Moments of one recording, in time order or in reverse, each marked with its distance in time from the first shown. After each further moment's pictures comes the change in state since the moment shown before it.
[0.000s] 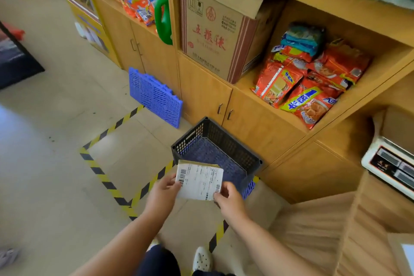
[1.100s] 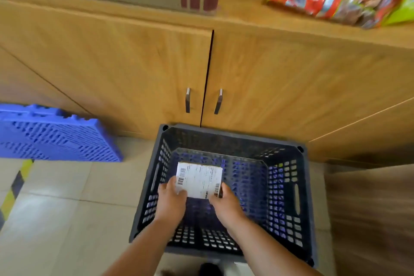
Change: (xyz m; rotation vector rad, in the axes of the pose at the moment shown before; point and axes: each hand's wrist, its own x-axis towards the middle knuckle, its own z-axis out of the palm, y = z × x) left_hand 0.587 -0.141 0.178 0.654 -0.418 0.051; right_hand 0.519 0.147 0.144 0.326 0.330 0.440
